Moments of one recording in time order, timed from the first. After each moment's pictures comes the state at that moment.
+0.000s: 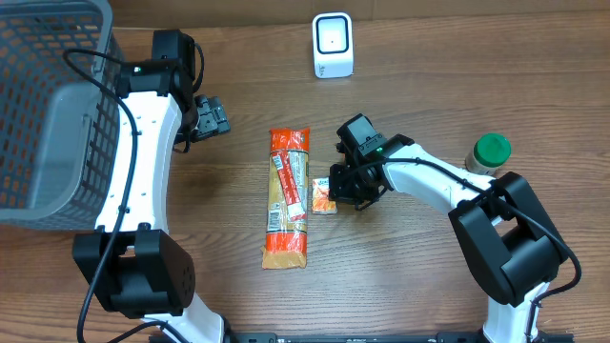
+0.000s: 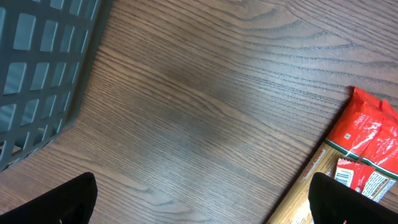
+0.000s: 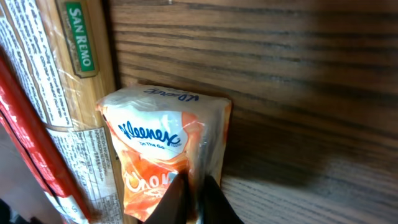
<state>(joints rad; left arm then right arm) 0.03 1.82 1.72 -1.28 -0.21 -0.39 0.60 2.00 1.26 -0.57 -0.41 0.61</state>
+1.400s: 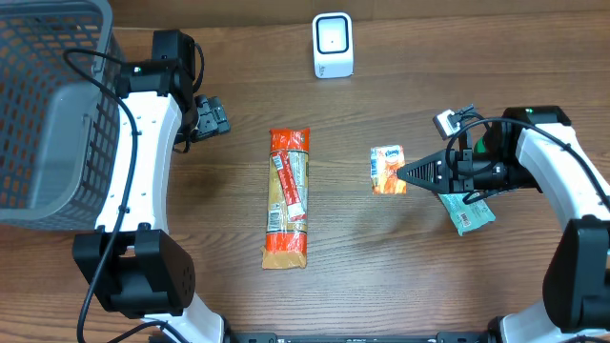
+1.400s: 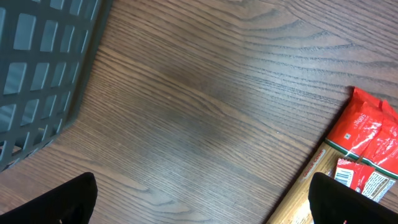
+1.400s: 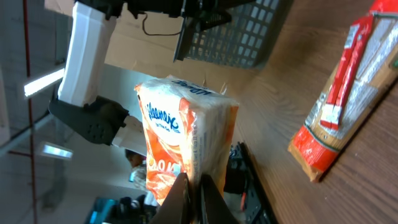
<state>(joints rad) 0.03 1.82 1.72 -1.28 -0.21 -0.39 0.02 1.73 1.23 -1.64 -1.53 -0.92</state>
